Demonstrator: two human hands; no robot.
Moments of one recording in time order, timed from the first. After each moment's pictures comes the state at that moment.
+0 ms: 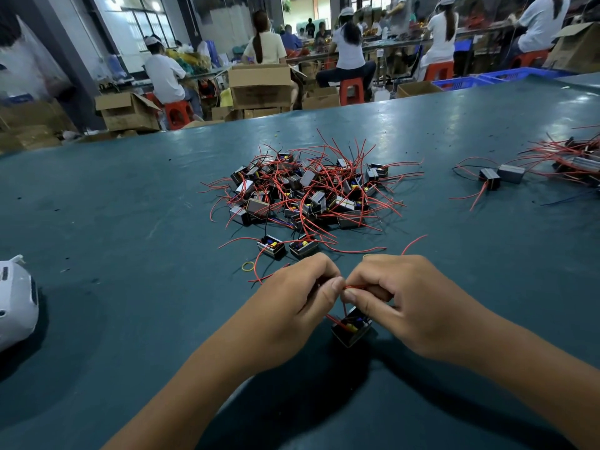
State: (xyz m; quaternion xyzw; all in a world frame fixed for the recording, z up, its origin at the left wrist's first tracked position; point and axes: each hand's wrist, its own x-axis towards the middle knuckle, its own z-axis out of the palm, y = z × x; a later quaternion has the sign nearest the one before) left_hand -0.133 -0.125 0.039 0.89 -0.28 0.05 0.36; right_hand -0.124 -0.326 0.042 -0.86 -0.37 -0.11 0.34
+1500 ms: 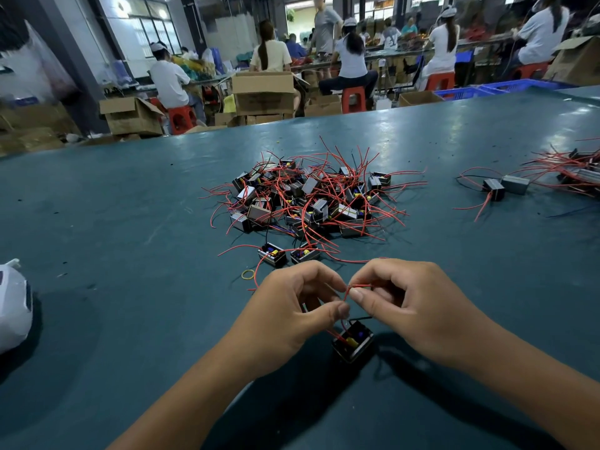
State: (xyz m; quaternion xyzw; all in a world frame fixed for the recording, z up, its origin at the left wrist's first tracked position) left_hand -0.121 -0.123 0.024 0.80 -0.21 -0.03 0.56; right_hand -0.112 -0.330 0.030 -0.85 -0.29 -0.10 0.43
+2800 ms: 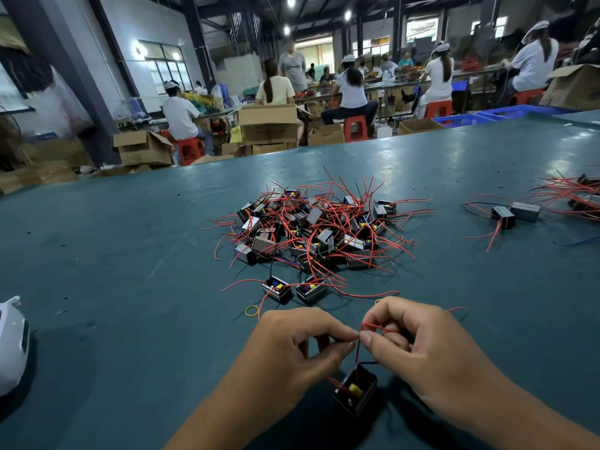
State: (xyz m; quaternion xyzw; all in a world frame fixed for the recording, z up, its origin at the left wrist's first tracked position) left_hand -0.120 -0.114 0.027 0.85 -0.31 0.14 0.41; right_hand -0.117 -0.319 0.019 -0.81 -0.21 -0.04 0.55
